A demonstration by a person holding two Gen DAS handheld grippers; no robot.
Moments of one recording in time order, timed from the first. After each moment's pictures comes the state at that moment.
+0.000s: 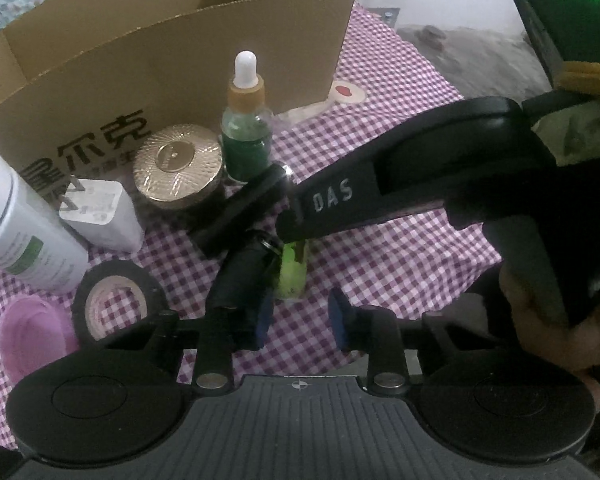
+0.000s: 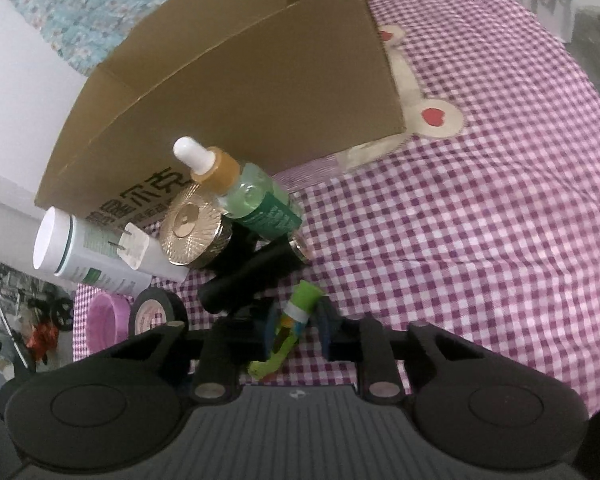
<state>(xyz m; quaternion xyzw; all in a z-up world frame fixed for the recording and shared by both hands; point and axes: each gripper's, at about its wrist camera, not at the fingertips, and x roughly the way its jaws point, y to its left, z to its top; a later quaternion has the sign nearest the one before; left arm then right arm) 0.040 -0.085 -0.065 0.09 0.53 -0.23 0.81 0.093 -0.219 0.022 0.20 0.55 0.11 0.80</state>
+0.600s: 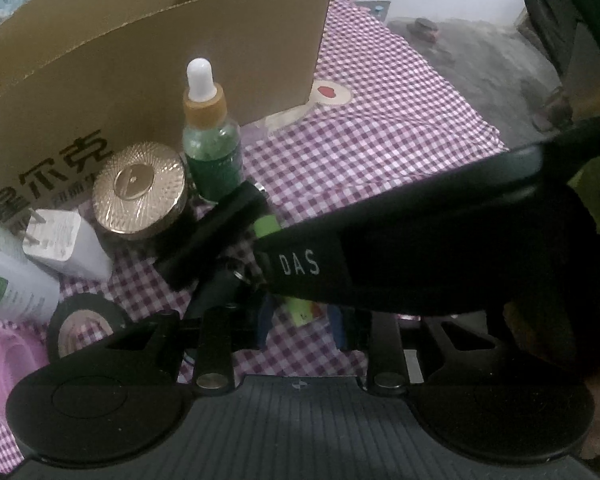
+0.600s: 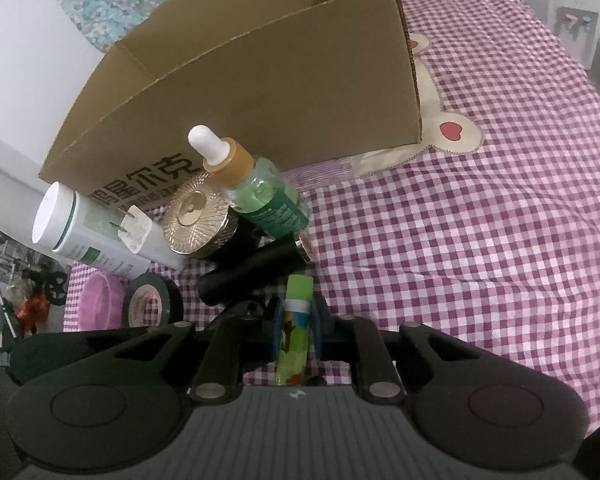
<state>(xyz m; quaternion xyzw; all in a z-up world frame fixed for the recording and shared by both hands) 0.046 -0.108 -0.073 0.10 0.53 -0.24 0.81 0.095 -0.219 0.023 0.16 0.55 0.14 0.81</state>
